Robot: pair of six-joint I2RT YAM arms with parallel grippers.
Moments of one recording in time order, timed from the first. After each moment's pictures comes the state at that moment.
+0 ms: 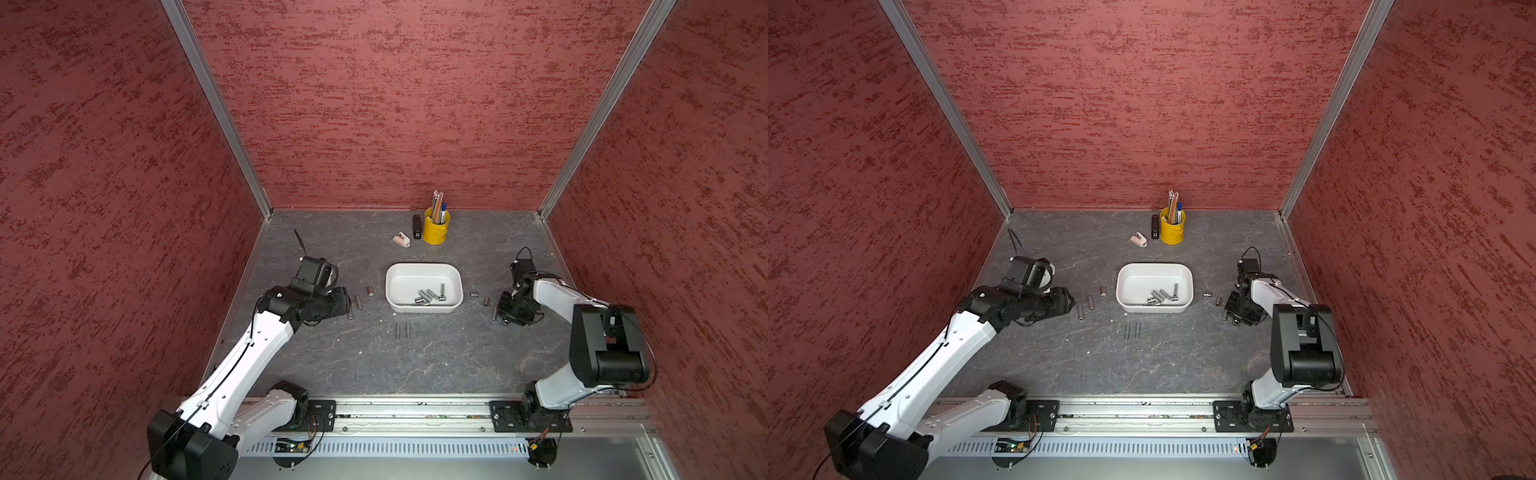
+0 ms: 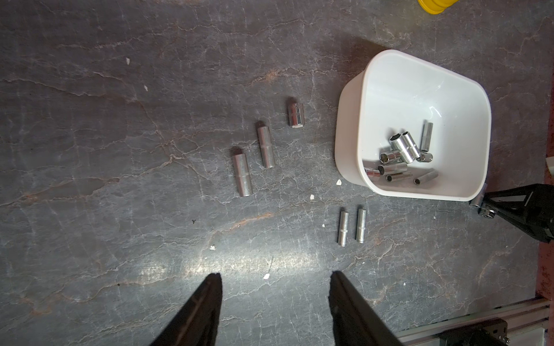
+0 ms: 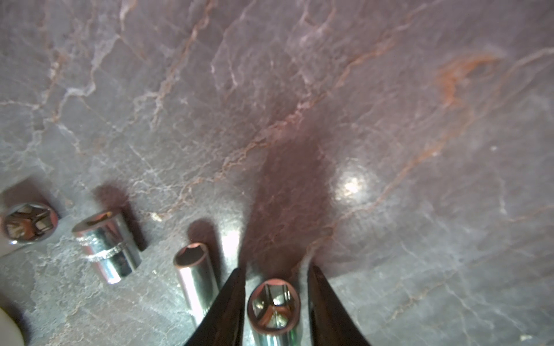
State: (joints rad) left arm -0.36 1.03 0.95 -0.94 0.08 -0.54; right arm -0.03 1.57 0.85 -0.71 -0.02 0.49
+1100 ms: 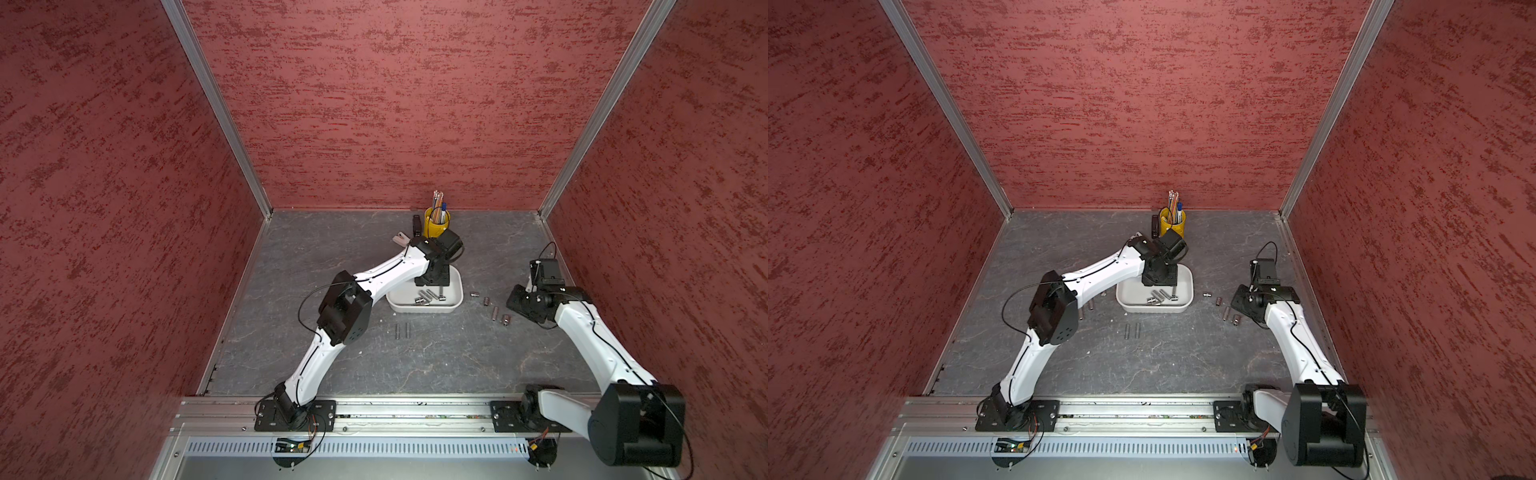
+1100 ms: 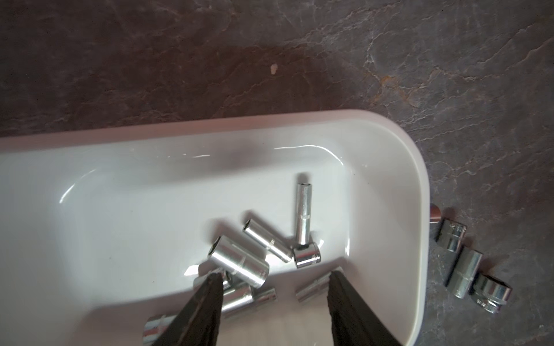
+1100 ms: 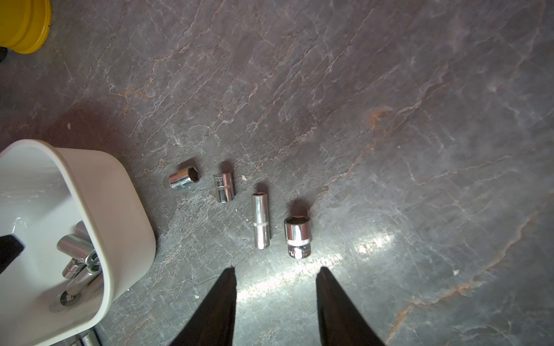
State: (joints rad) left arm -0.84 2.34 2.16 -1.05 -0.09 -0.76; right arm -0.04 1.17 0.82 -0.77 -0.06 0.50
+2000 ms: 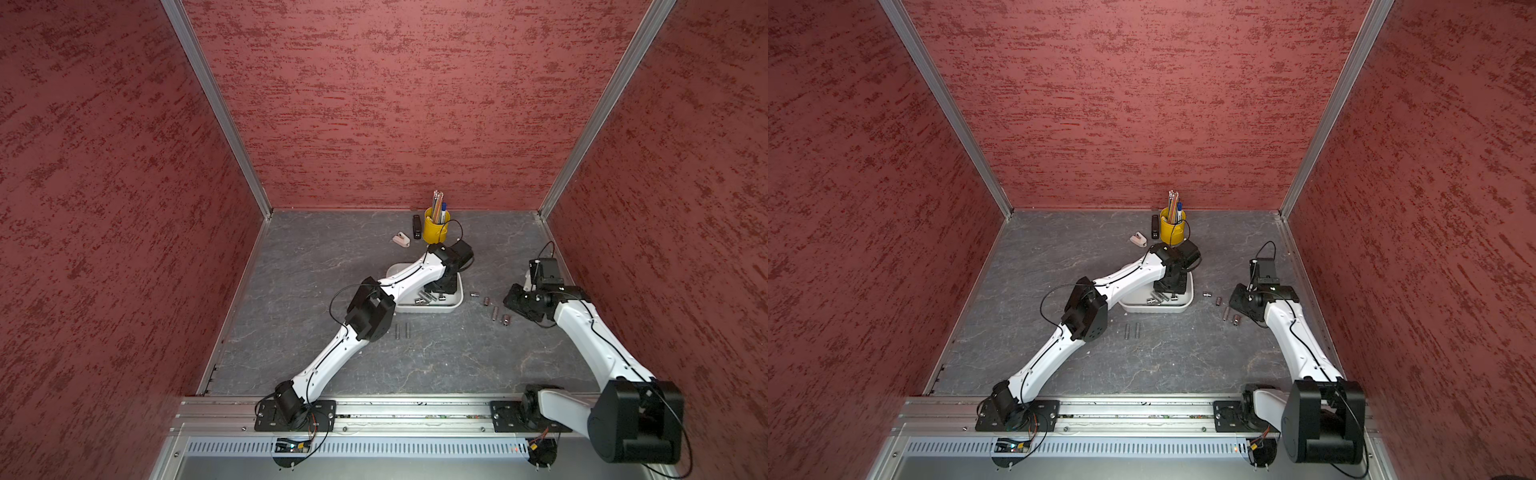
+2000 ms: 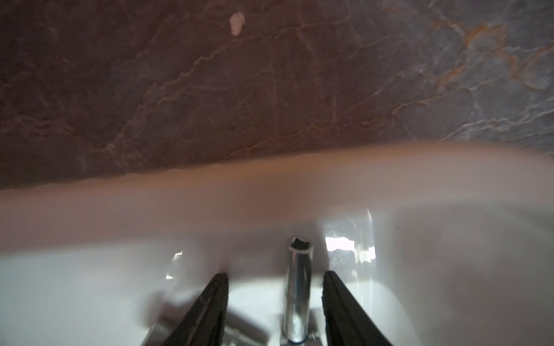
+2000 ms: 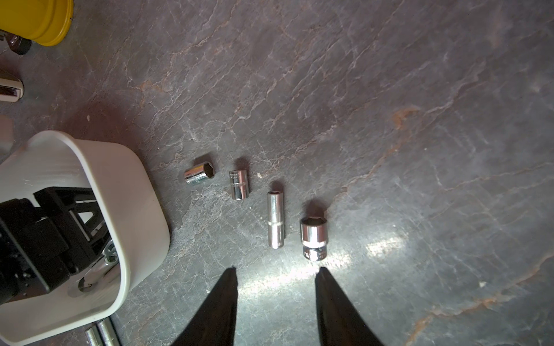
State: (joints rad) left arm -0.86 2.64 2.49 -1.22 -0.12 -0.74; right arm -0.04 1.18 0.82 -0.75 -0.11 0.49
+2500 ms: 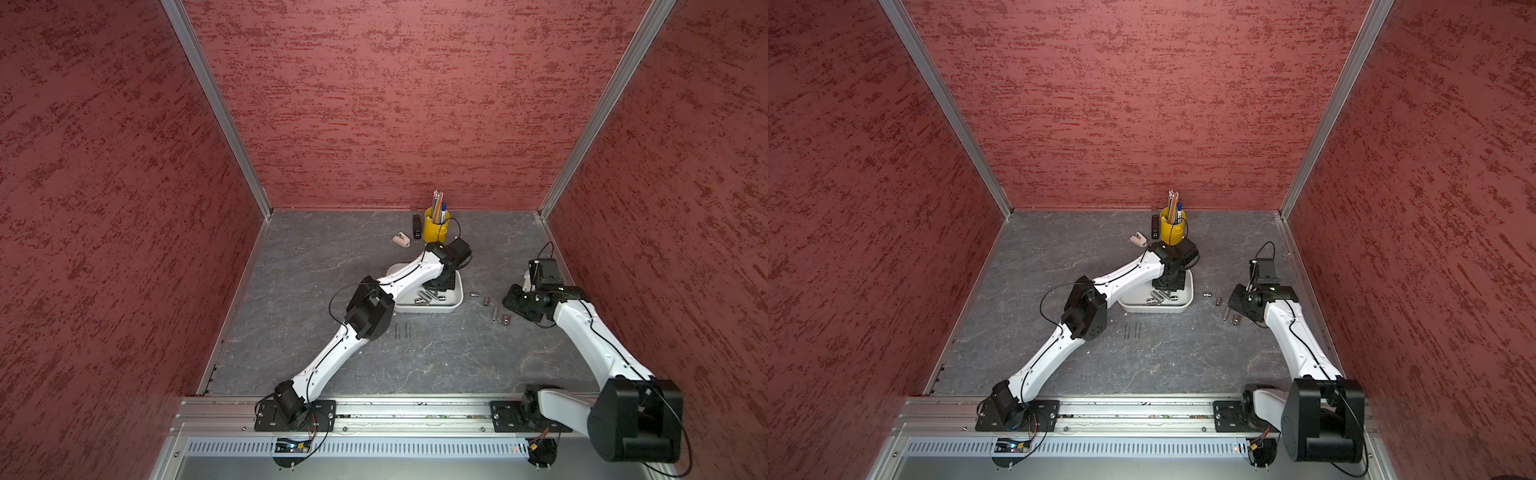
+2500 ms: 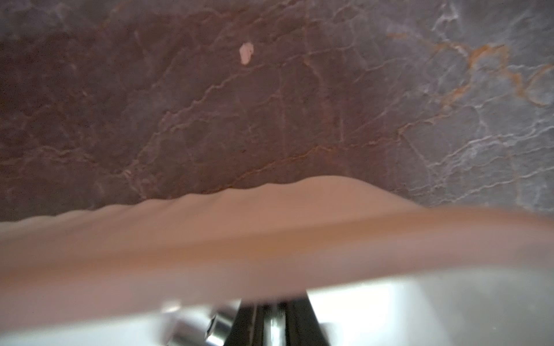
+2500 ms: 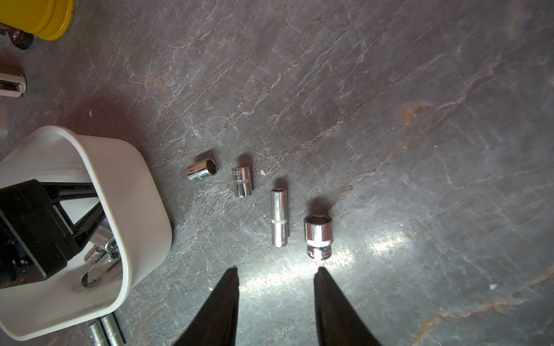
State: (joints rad) left arm -0.85 2.64 2.50 -1.21 -0.13 -0.70; right arm -0.04 1.19 0.81 -0.74 -0.13 0.49
